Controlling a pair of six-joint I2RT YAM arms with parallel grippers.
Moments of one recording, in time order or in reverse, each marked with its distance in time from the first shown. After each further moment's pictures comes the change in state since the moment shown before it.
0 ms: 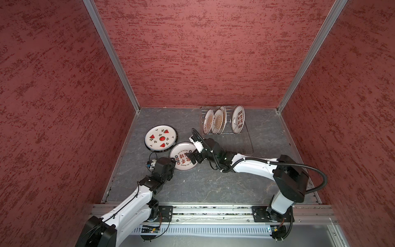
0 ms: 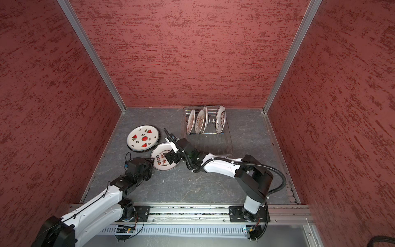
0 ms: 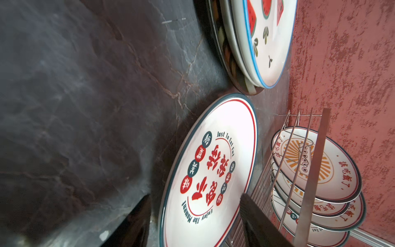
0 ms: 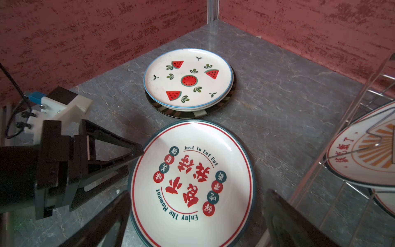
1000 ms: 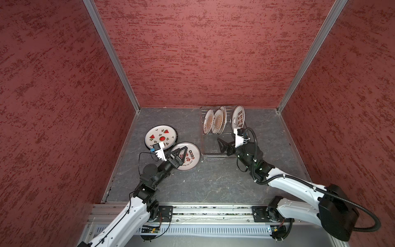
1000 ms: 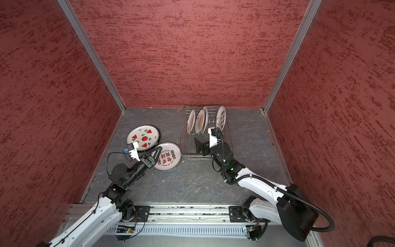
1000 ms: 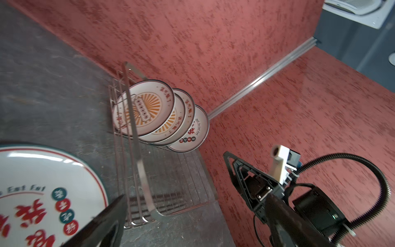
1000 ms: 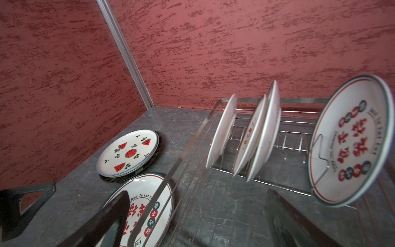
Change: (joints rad) left arm -0.058 -0.238 -0.035 0.596 0.381 0.634; right arm -0.280 -0.558 -0.499 0.293 0.136 0.179
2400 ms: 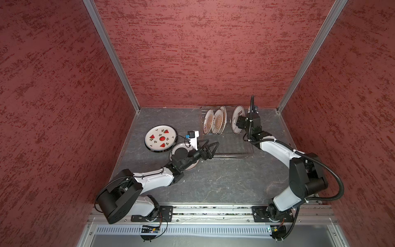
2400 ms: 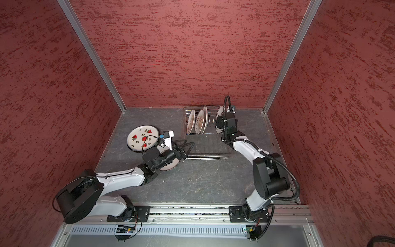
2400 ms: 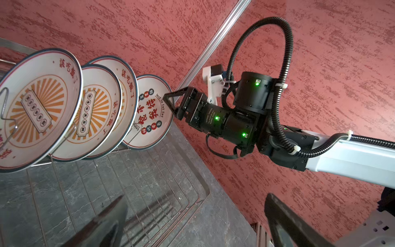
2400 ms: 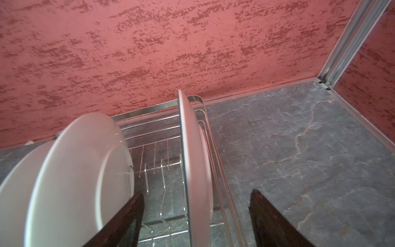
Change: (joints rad) left arm -0.302 0.768 0.309 0.456 -0.087 0.233; right arm -0.394 0.494 0.541 -0.390 0.165 0.072
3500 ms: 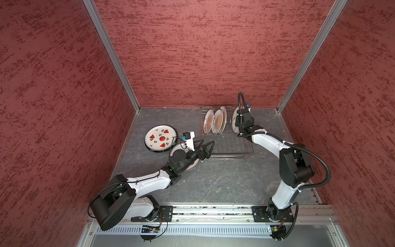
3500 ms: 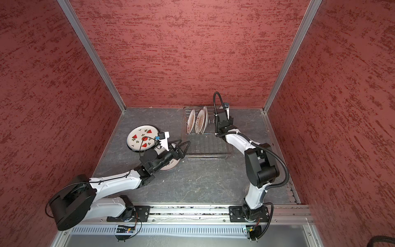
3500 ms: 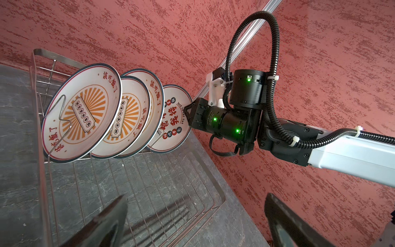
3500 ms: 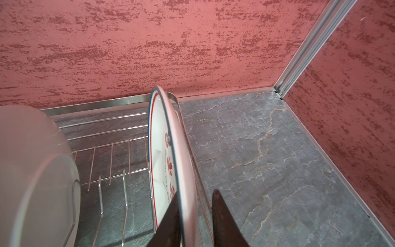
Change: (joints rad) left arm -0.003 -0.072 -0.045 -0.062 -0.117 0.006; right arm 0.061 0.153 0.176 -0.140 0.256 -0.106
